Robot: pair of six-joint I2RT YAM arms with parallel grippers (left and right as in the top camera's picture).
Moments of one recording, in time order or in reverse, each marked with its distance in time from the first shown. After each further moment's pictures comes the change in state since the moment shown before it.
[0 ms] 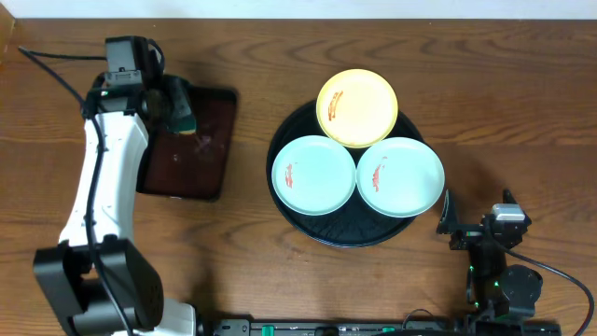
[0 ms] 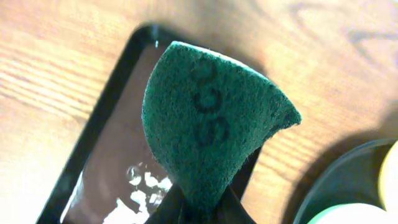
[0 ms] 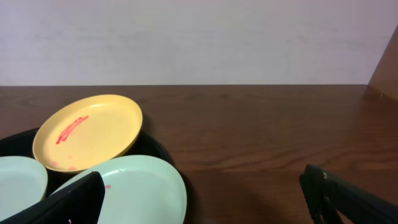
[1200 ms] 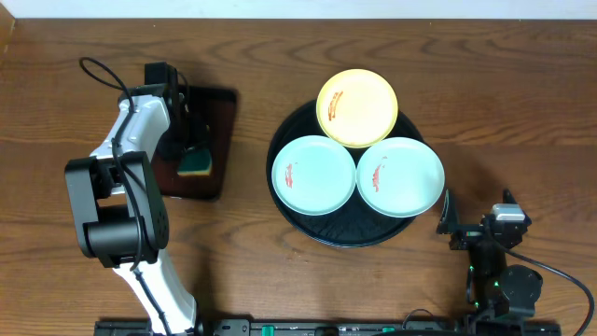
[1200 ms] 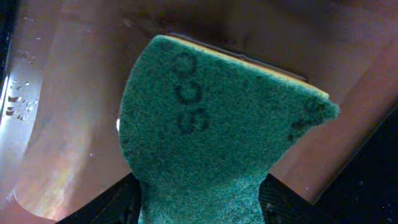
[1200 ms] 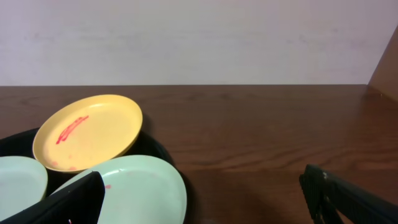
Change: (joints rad) left arm 0.001 0.372 0.000 -0.090 -0.018 0.002; right arm 0.000 0.000 0.000 0.000 0.000 0.000
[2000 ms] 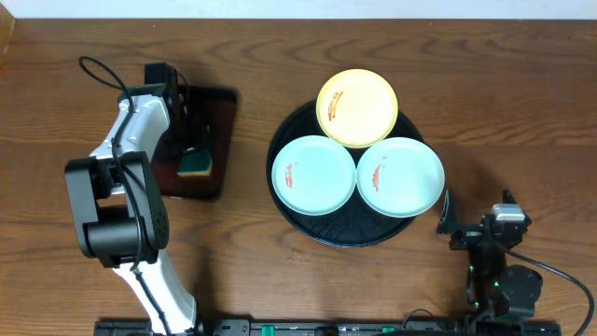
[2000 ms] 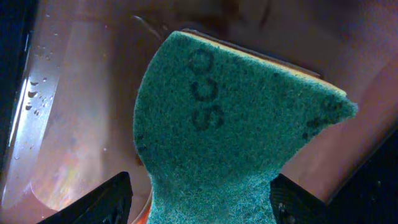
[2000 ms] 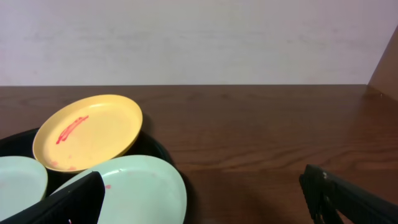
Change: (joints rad) left arm 0.001 0.000 0.002 -0.017 -0.035 0.008; right arm 0.000 0.000 0.000 0.000 0.000 0.000
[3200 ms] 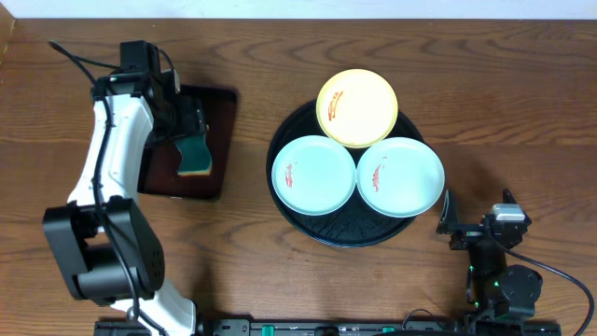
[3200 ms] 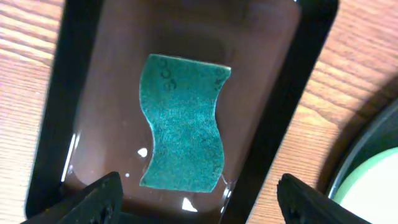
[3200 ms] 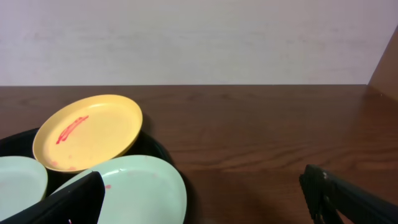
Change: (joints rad) left arm 0.000 -0.200 0.064 -0.118 0.074 0.120; right arm 0.000 0.000 0.000 0.000 0.000 0.000
